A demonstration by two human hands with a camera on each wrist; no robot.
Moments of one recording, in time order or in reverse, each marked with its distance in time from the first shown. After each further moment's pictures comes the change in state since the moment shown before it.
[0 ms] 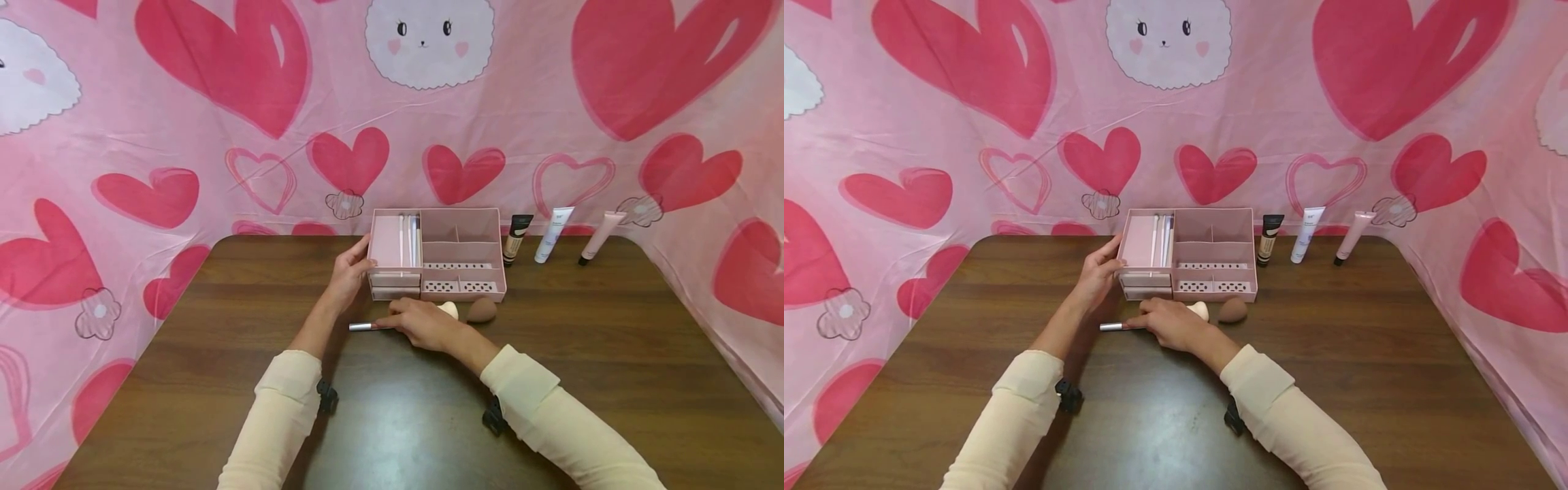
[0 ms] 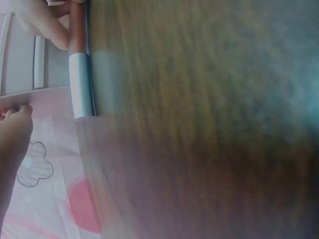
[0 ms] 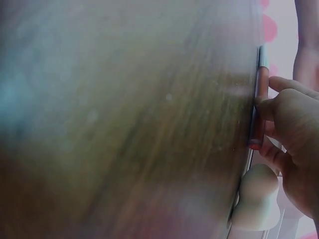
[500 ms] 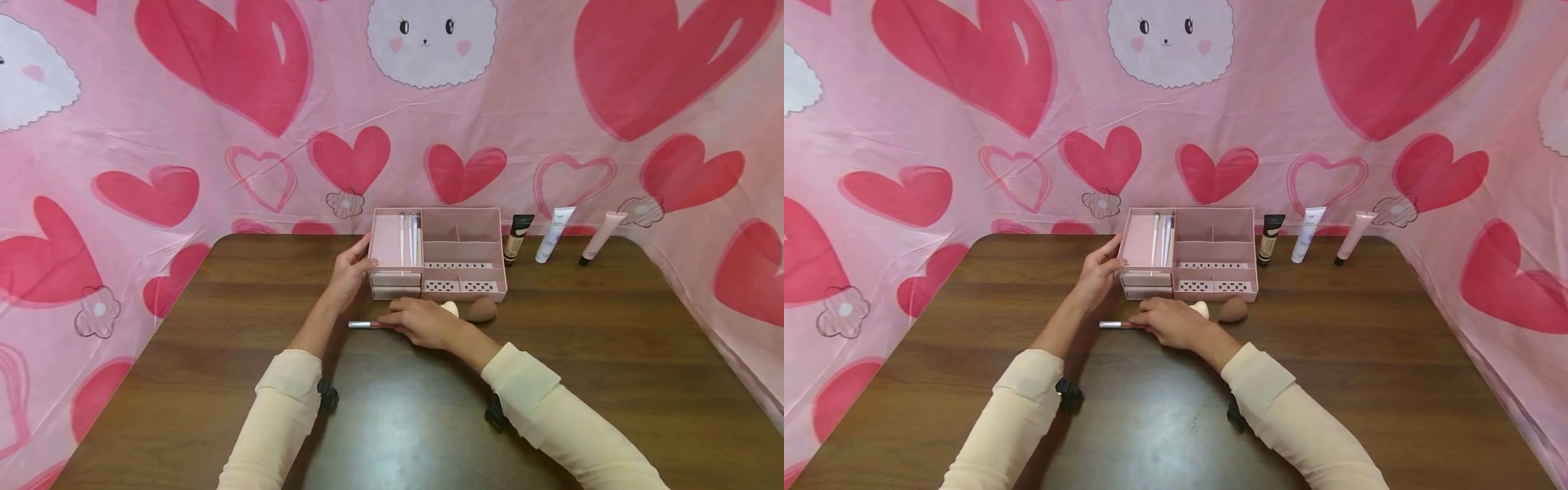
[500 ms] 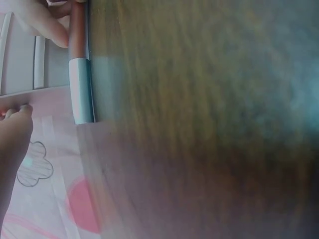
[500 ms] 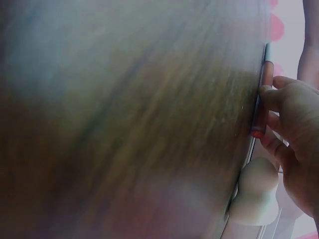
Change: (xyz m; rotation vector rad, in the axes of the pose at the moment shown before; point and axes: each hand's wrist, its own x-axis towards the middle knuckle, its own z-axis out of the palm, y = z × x) left_hand -0.001 0.002 0.001 -0.003 0.006 -0.010; right_hand 0.002 0.003 0.000 0.055 -0.003 0.010
